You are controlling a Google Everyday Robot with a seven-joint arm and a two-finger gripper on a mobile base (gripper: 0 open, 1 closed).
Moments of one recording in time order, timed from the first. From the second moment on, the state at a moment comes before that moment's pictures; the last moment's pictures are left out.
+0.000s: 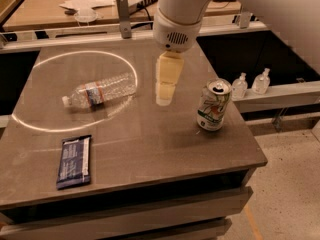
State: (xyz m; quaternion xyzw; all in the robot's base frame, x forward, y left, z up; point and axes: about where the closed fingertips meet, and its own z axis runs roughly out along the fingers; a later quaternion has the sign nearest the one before) arm 0.545 -0.009 0.944 -0.69 0.70 -0.01 0.16
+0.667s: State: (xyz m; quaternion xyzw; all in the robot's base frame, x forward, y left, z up) arm 0.568 0.012 0.939 -0.72 0.67 -0.01 0.17
